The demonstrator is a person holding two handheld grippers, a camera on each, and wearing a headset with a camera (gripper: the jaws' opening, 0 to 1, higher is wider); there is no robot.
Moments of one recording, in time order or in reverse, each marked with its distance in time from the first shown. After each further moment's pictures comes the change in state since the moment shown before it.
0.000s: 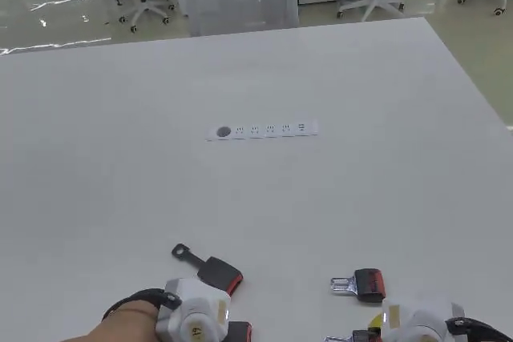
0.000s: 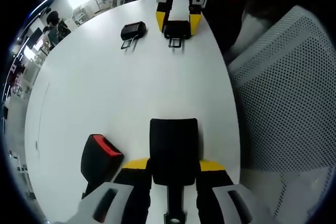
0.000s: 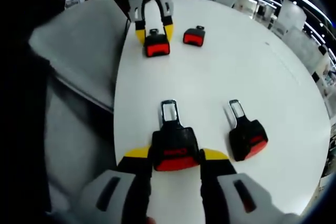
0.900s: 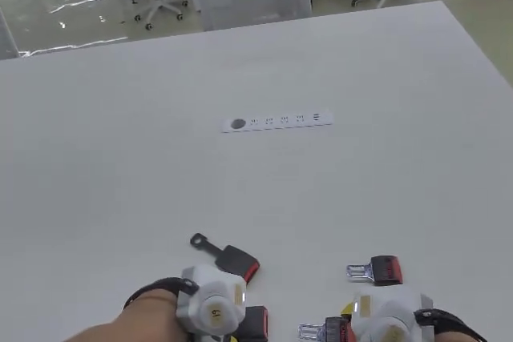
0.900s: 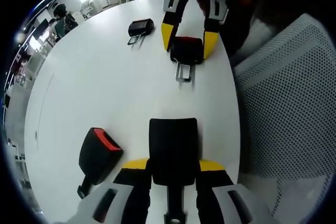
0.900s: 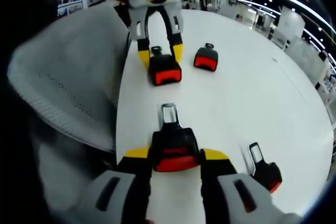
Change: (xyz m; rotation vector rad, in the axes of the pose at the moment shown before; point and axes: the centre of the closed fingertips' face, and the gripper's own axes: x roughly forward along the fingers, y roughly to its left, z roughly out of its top) left arm 0.000 0.000 -0.002 -0.072 0.002 0.021; right arm 0.038 0.020 0.070 -0.026 -0.146 0.003
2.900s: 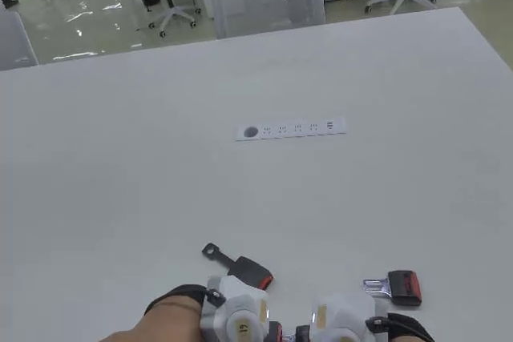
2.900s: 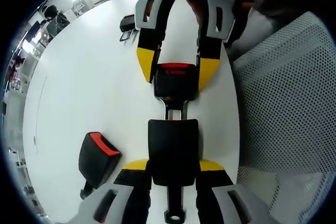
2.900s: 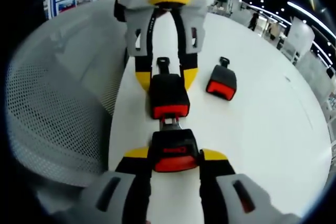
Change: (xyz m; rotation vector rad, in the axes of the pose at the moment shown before) left arm 0.003 -0.001 0.001 0.027 0.080 -0.032; right arm 0.035 -0.002 0.041 -0.087 0.027 0.032
